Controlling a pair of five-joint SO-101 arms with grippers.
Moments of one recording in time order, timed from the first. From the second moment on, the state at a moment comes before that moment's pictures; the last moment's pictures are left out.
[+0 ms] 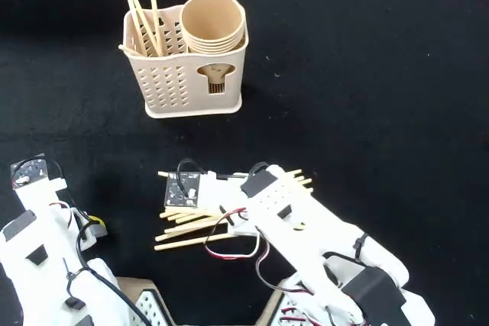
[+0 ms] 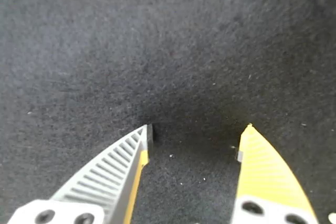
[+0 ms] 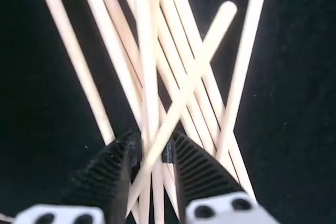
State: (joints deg) left arm -47.4 -44.9 76.9 57.1 -18.8; right arm -36.5 -20.6 60.1 51.6 50.2
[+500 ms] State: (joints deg) left arm -47.4 -44.9 76.9 57.1 -18.8; right arm -36.7 -20.2 47.2 65.3 50.2
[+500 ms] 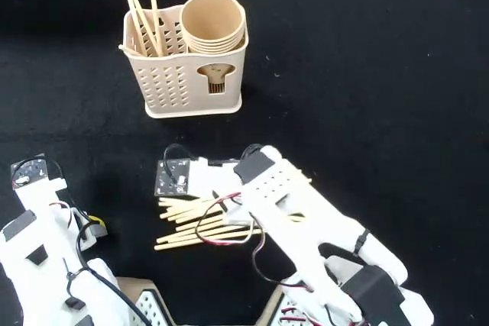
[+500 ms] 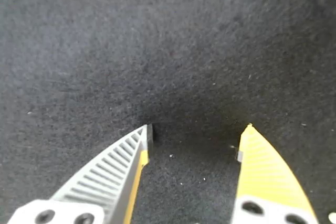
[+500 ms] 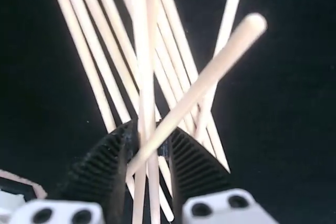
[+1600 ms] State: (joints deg) left arm -47.4 -44.9 76.9 57.1 -18.8; right arm -42.6 -41.8 46.9 55.2 27.4
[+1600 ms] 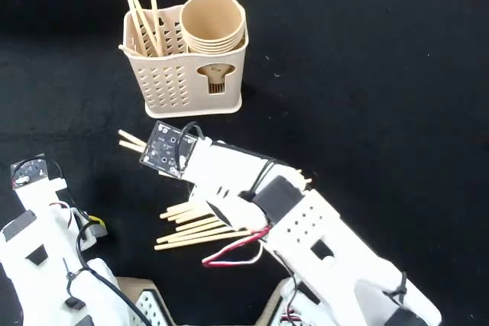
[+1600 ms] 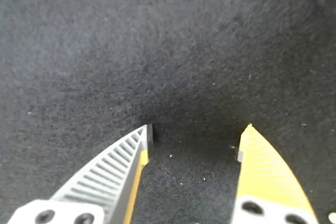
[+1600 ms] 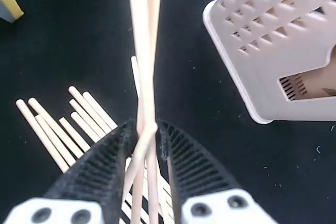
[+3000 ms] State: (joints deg) left arm -47.4 -44.9 76.9 57.1 -18.8; right arm -34.5 -17.5 18.6 2.6 5.5
